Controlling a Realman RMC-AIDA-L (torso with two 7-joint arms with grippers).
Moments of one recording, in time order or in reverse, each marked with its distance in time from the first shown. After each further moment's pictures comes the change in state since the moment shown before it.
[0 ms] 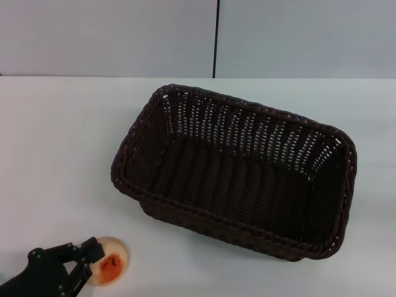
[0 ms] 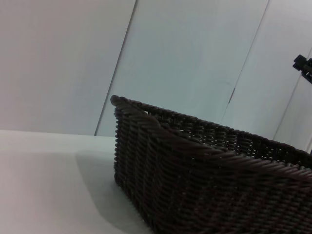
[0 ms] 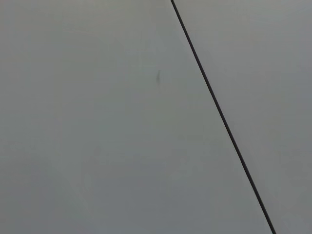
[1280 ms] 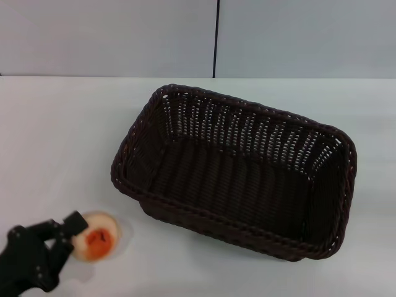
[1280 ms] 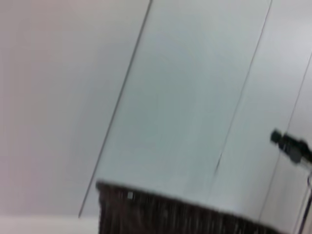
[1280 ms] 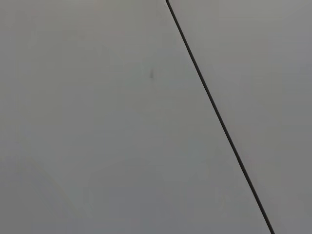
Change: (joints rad) left arm -0.003 0.003 -0.106 -0.013 -0.013 0.186 -0.005; right arm 0.018 -0.003 0.003 0.018 0.007 0.018 -0.004
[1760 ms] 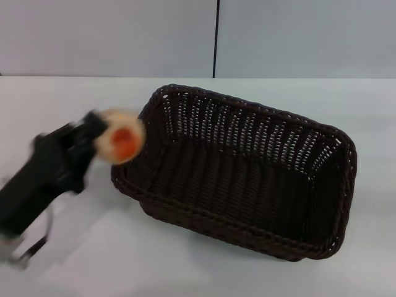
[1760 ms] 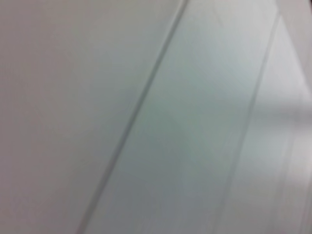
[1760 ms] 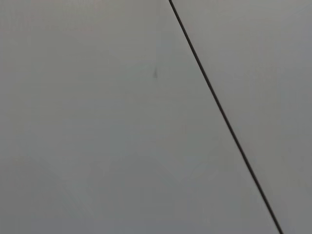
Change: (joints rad) left arm -0.213 -0.009 -0.199 -0.178 -0.002 0.033 -0.037; right arm 0.006 0.006 -0.006 0.004 0.000 -0.002 0.003
